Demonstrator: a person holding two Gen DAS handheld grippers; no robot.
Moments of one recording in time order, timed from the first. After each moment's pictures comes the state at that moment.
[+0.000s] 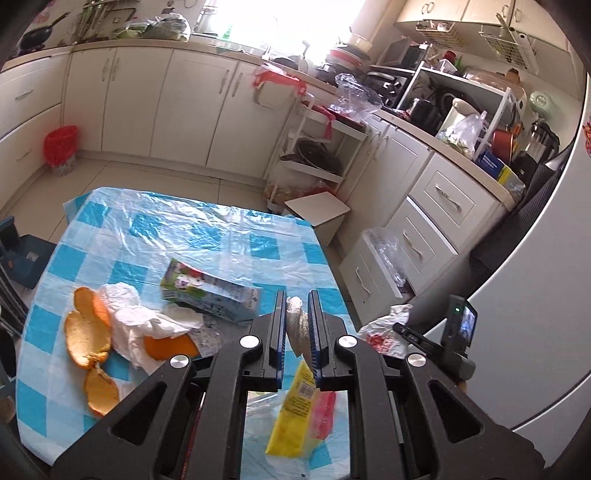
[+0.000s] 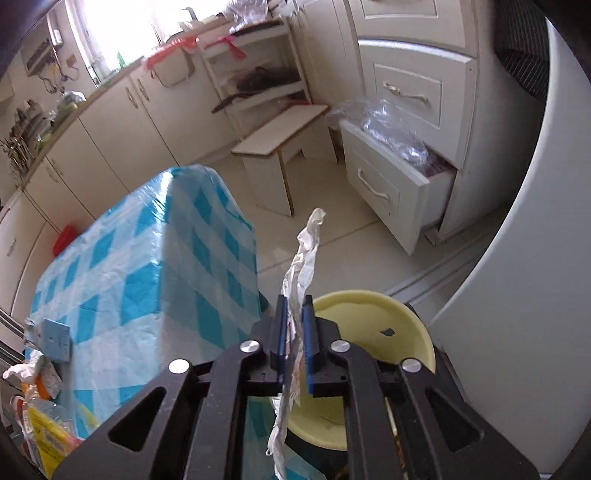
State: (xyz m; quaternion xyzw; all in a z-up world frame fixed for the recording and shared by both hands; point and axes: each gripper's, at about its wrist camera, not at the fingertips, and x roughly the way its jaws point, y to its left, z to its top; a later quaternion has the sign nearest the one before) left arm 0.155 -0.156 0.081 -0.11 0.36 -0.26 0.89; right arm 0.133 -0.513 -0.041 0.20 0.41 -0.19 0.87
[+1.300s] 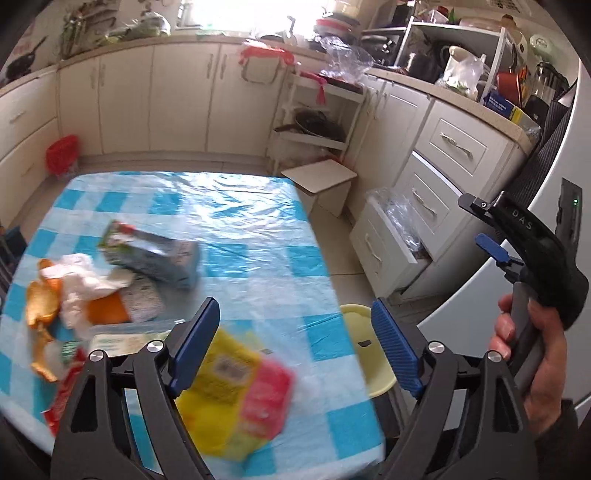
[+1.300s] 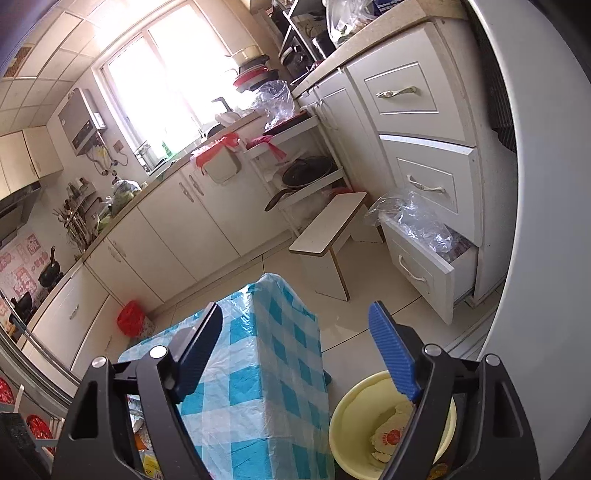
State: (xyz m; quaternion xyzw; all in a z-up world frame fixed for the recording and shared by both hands) left arm 0.117 -0.256 0.051 -0.04 0.38 -0.21 0.90; right arm 0.085 -0.531 0.082 0.26 0.23 -0.12 0.93
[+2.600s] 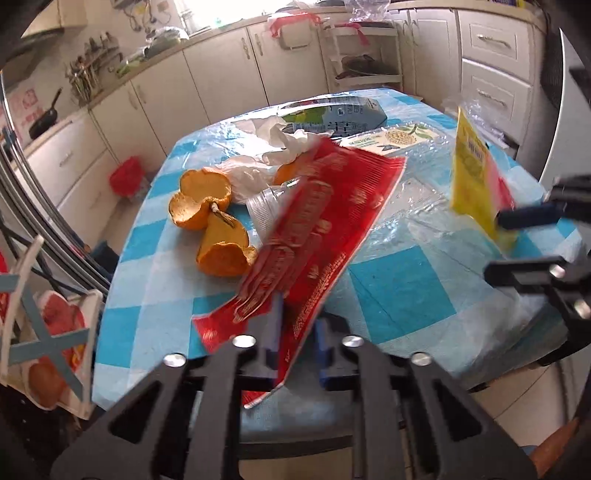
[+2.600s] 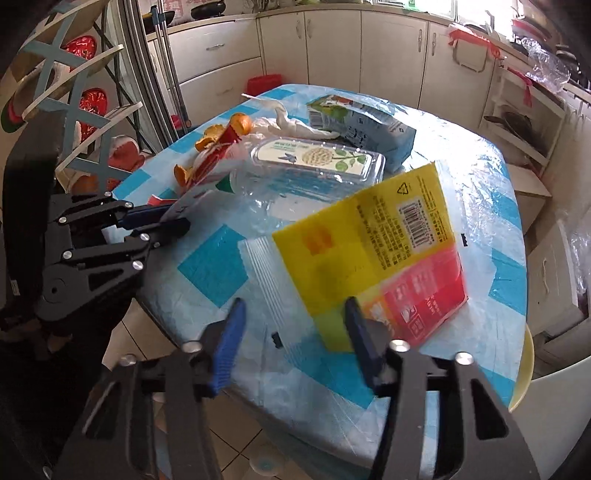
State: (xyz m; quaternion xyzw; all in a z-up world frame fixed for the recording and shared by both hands) left arm 0.073 -0.106 -0.052 0.16 0.40 -0.12 0.89; right arm 0.050 -0.254 -0.032 -0.07 0.46 0.19 0.86
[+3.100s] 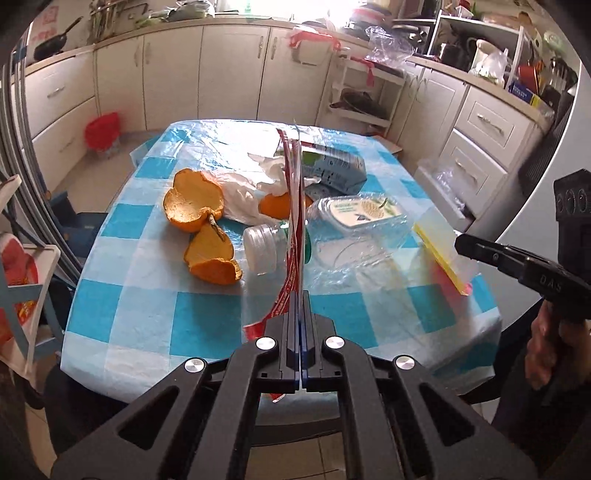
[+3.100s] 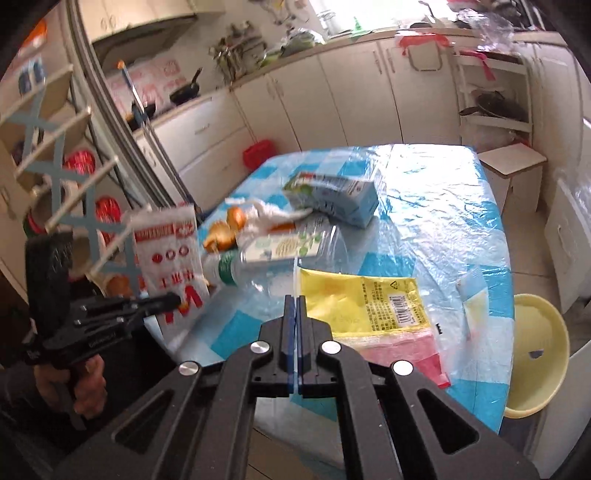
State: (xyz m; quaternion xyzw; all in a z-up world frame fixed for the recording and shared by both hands) left arm 0.067 -0.072 -0.010 -0.01 0.42 -0.18 0.89; right arm 0.049 -0.307 0.015 0.11 0.37 0.20 0.90
